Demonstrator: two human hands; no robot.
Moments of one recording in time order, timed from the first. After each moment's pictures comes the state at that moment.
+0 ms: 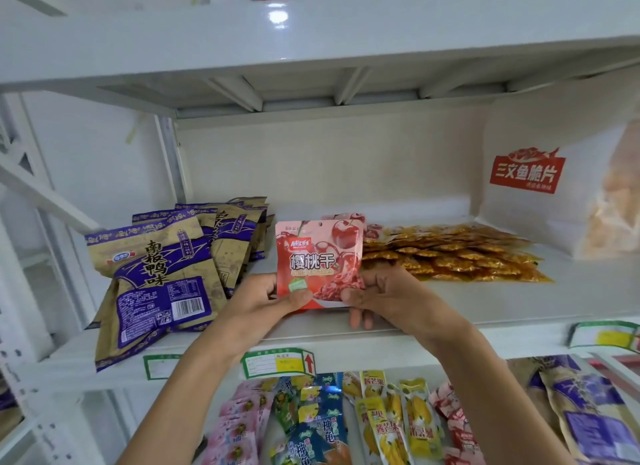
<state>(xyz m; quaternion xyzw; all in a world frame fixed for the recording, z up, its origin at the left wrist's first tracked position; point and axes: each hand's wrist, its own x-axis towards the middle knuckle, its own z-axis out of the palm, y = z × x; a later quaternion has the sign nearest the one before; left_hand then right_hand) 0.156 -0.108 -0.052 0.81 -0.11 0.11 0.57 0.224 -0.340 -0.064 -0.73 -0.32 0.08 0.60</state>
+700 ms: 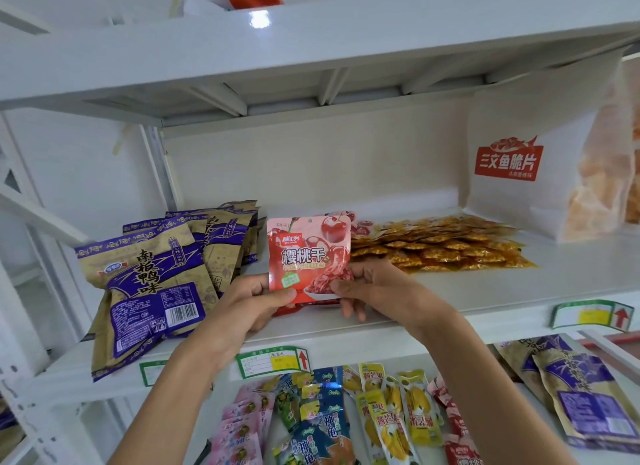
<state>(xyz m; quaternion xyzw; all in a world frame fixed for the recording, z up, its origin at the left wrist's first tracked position) 0.163 -0.096 -0.053 0.78 -0.10 0.06 0.62 0.220 -0.340 -0.058 -0.73 -0.31 0.09 0.60</state>
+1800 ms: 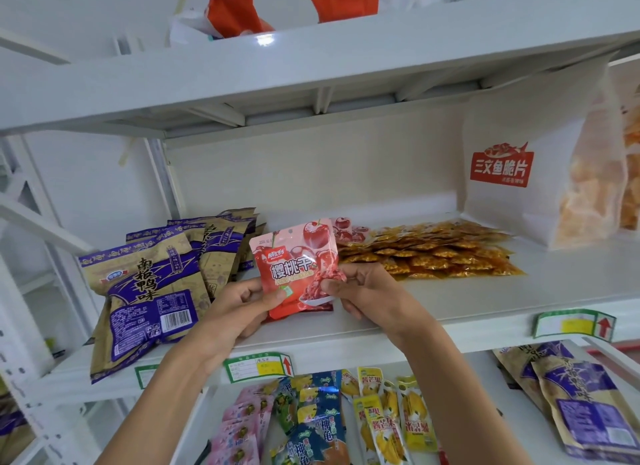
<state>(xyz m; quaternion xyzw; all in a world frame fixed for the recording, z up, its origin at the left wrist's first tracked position) 0.163 -0.105 -0.053 0.75 -0.11 0.07 0.65 0.224 -0.349 -0.064 -0.69 -0.30 0.04 0.66</state>
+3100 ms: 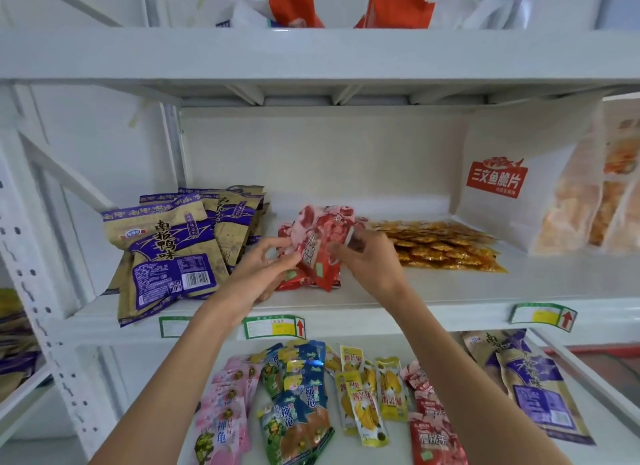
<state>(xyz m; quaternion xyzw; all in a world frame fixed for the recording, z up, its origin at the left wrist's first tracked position) 0.156 -0.100 -0.049 0.75 -0.09 0.09 0.65 0.211 -0.319 -0.040 -0.80 -0.23 -0.19 0.52</state>
